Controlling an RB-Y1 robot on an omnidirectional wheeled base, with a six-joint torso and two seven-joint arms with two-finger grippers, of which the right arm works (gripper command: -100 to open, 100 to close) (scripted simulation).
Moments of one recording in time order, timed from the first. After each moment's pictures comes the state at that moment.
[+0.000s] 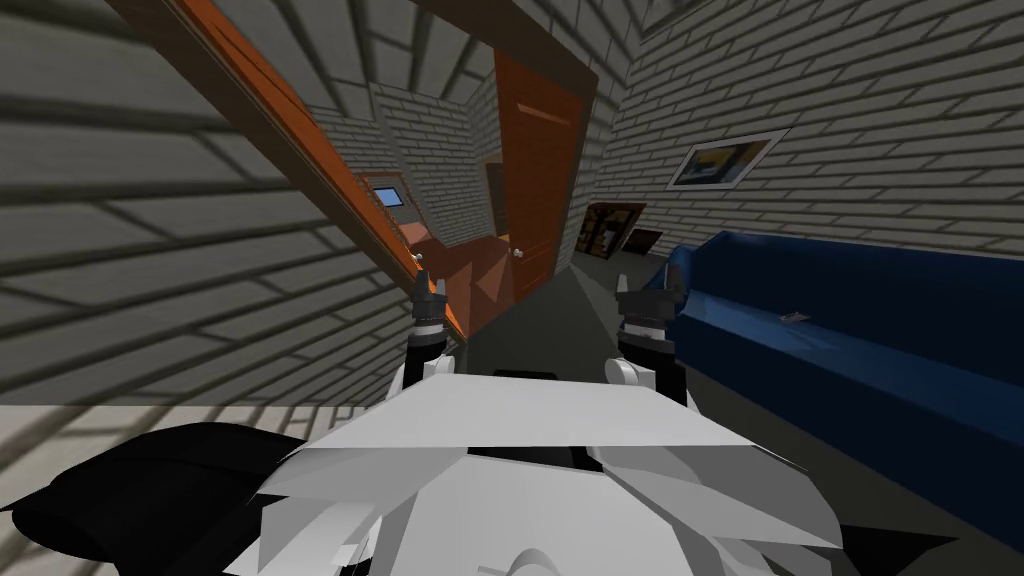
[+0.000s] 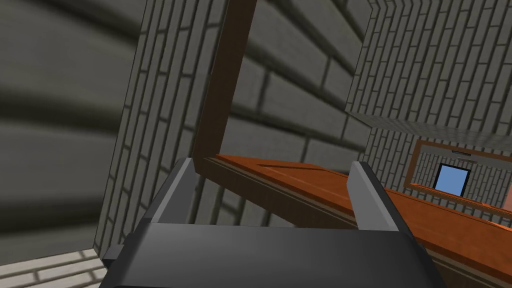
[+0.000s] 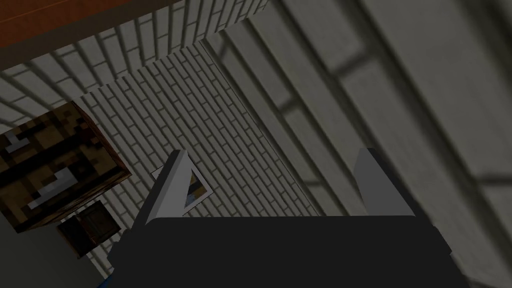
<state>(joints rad) 0.49 -0.04 -0.04 -2.20 -0.15 -0.51 -0.21</state>
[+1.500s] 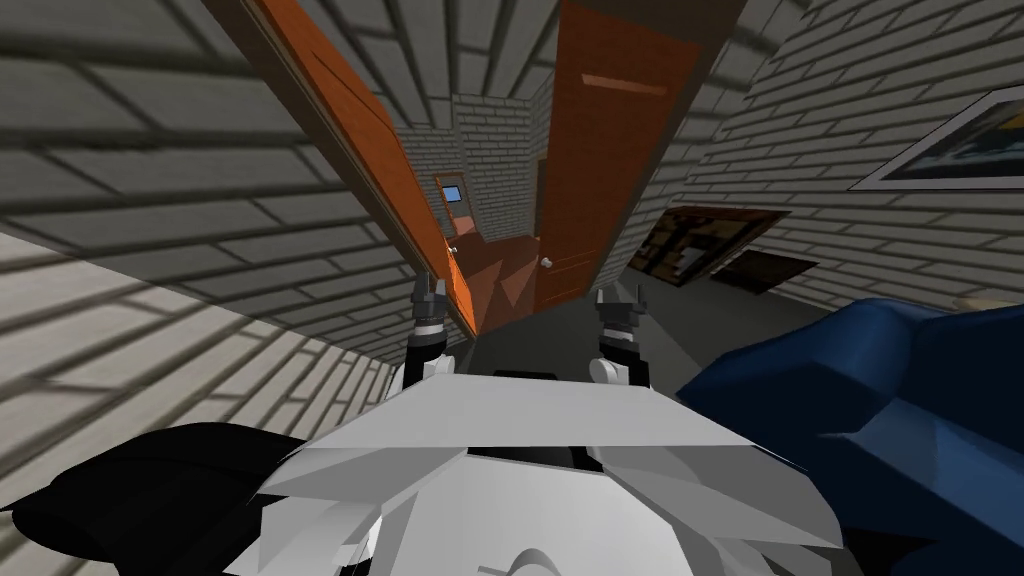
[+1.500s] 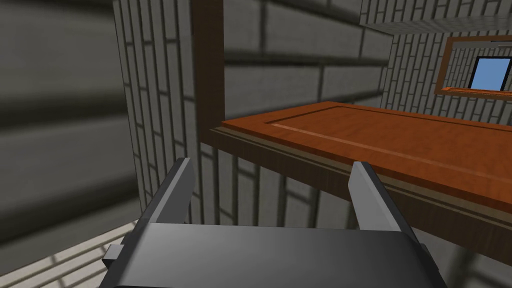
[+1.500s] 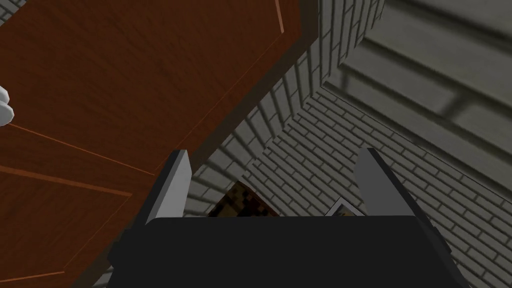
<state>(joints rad) 0.40 -0.09 0.03 -1.89 -0.34 -0.64 -0.39</state>
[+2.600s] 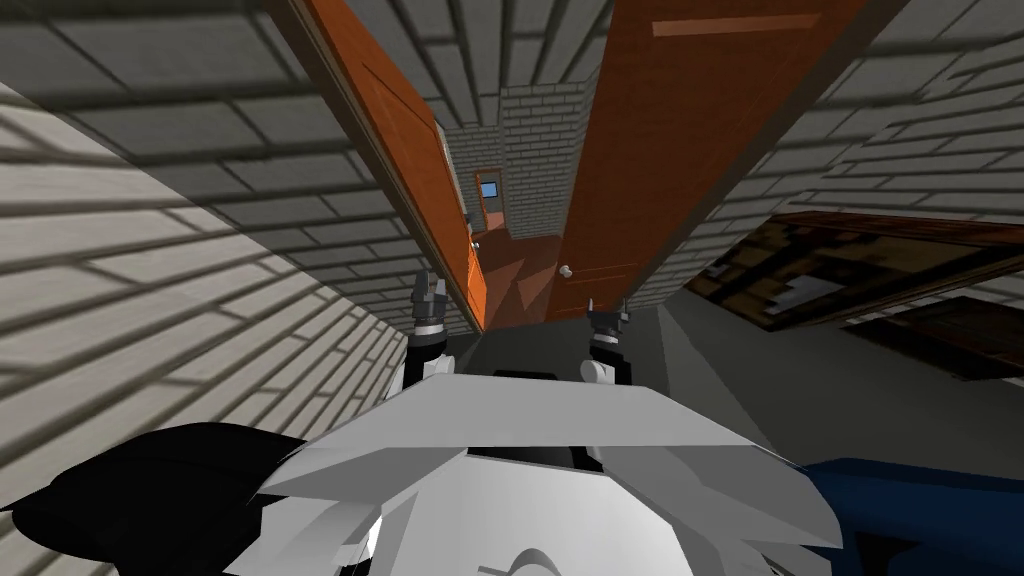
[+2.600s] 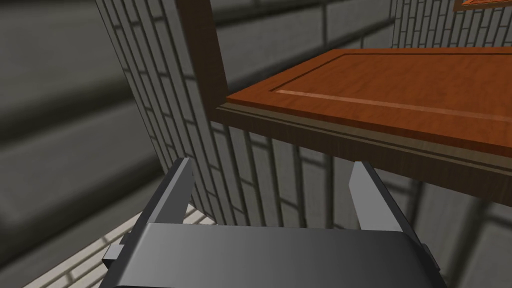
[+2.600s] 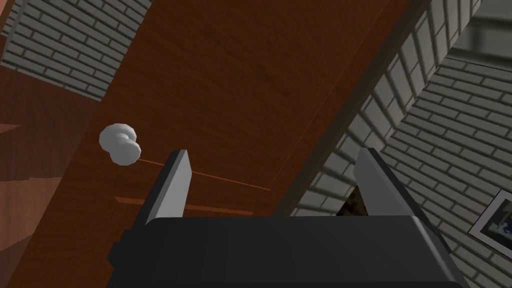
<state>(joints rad) 0.34 -0.11 0.08 -1.65 -0.49 -0.73 -0.52</state>
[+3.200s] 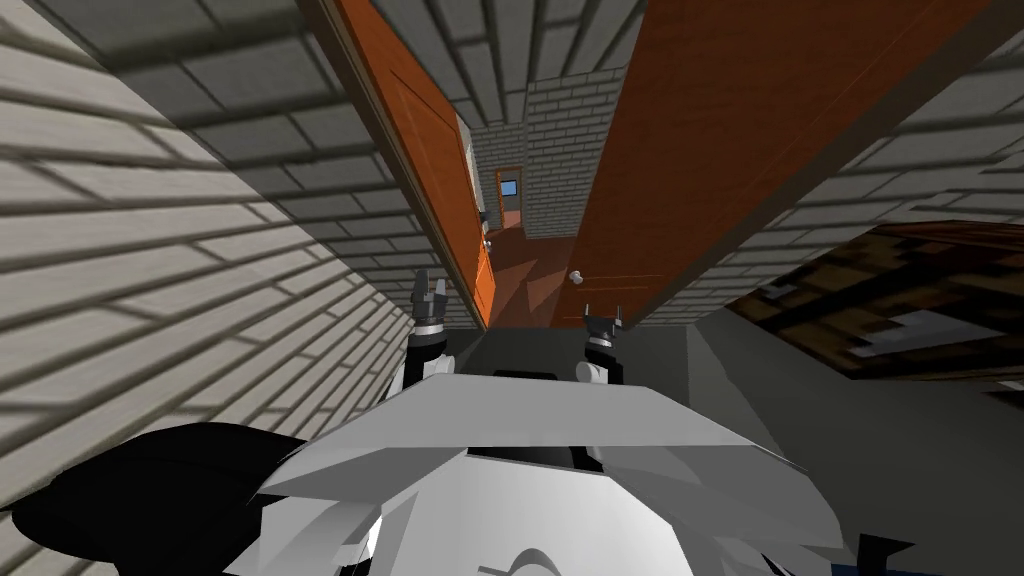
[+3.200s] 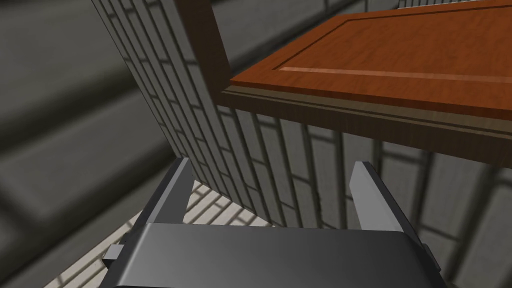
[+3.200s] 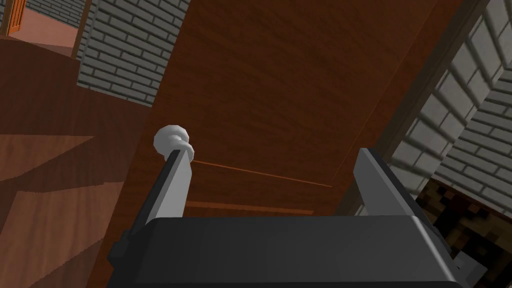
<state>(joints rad) 0.30 -0.10 0.11 -1.52 -0.57 -0.78 -0.59</state>
